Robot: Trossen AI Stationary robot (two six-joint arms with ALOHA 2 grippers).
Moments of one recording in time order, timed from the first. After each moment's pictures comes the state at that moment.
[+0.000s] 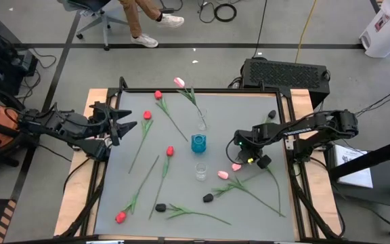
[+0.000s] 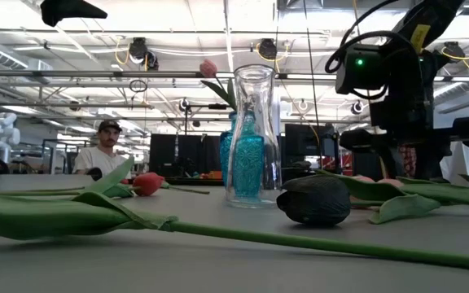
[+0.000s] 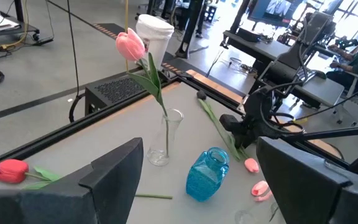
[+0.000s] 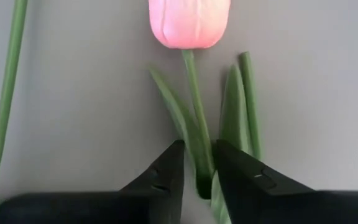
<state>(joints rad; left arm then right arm) -0.29 0.53 0.86 -0.64 -0.69 -0.54 -0.09 1.43 0.66 -0.64 -0.13 -0.76</state>
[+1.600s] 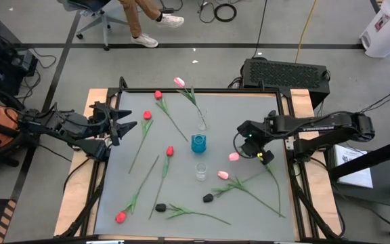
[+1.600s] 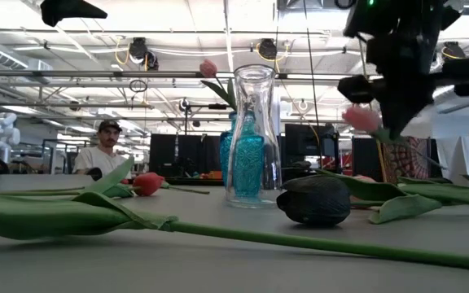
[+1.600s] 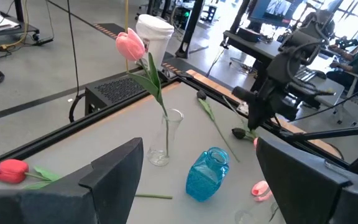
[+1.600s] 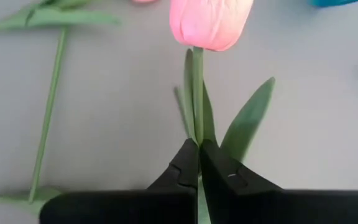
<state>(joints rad) -0.29 0.53 0.86 -0.64 -0.69 -0.54 -0.09 1.18 0.81 -0.82 -0.10 -0.68</state>
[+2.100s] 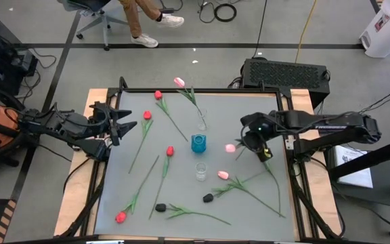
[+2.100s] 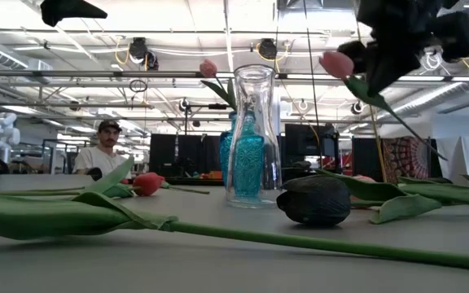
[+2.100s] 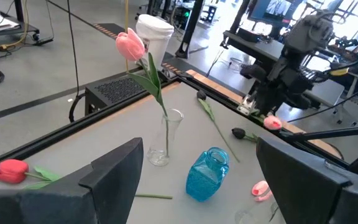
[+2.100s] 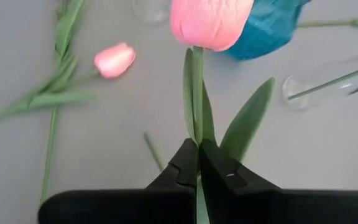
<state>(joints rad) -0.29 0.53 0.86 -0.64 -0.69 -0.54 -0.09 1.07 0.91 -0.81 -0.10 -0.52</state>
